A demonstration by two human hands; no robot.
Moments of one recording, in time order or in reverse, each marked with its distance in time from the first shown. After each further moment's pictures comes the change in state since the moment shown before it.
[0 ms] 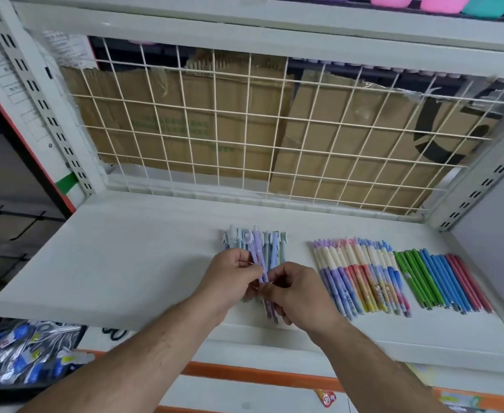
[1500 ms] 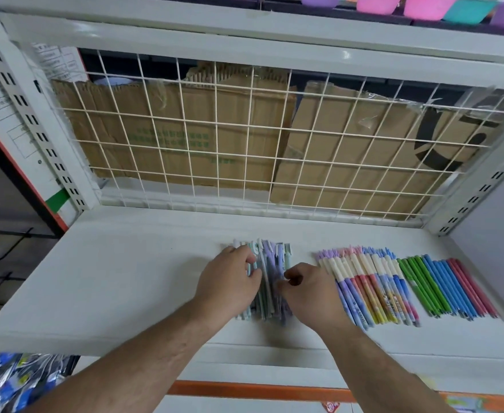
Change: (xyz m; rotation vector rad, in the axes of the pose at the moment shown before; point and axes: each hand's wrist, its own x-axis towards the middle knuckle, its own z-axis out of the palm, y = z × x) left_hand 0.035 0.001 -0.025 0.858 0.165 0.446; right_hand 0.040 0.007 0.004 -0.426 0.319 0.031
